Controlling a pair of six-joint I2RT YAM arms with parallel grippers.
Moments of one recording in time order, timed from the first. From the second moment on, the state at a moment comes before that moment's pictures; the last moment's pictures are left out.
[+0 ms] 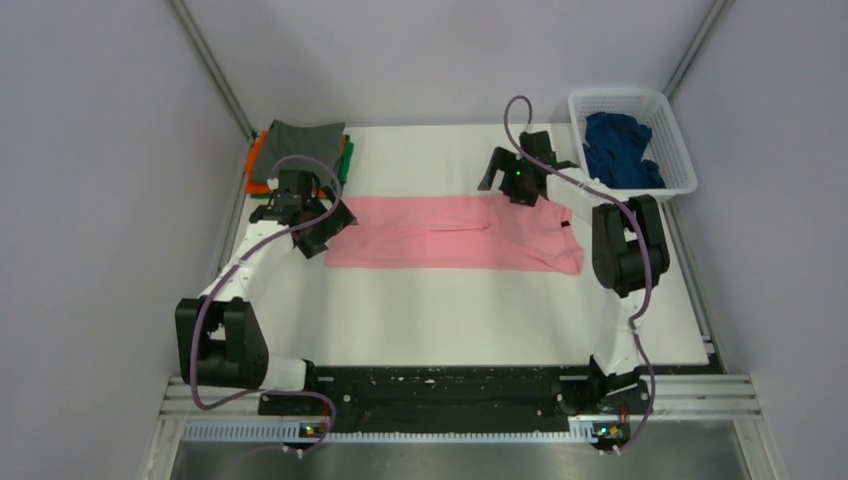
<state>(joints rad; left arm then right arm) -0.06 1.40 1.04 -0.58 0.06 -0.73 0.28 1.99 1.41 -0.27 -0.16 0.57</state>
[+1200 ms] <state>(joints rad) -0.47 1.71 1.01 -0.36 0.23 -0.85 0.22 2.14 1.58 -0.31 -0.09 0.43</state>
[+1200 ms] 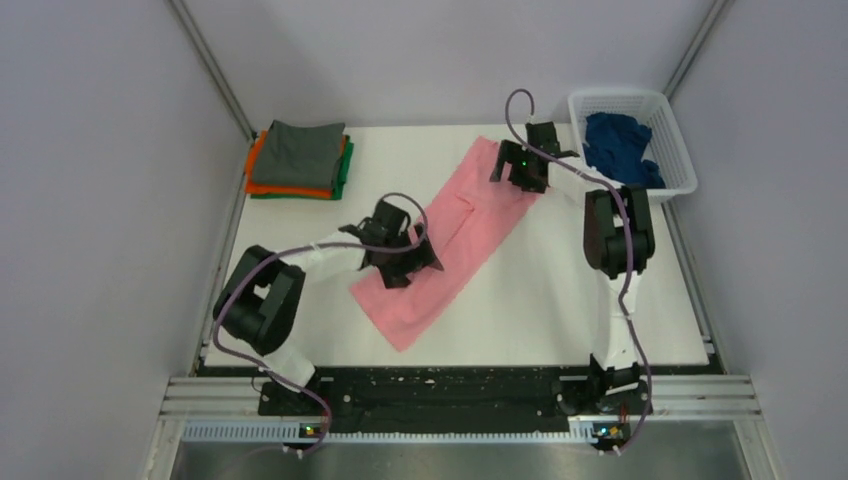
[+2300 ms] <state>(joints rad) -0.86 1.28 0.66 -0.54 -0.03 -1.09 0.66 1.34 0.74 -0.38 0.05 0.52</state>
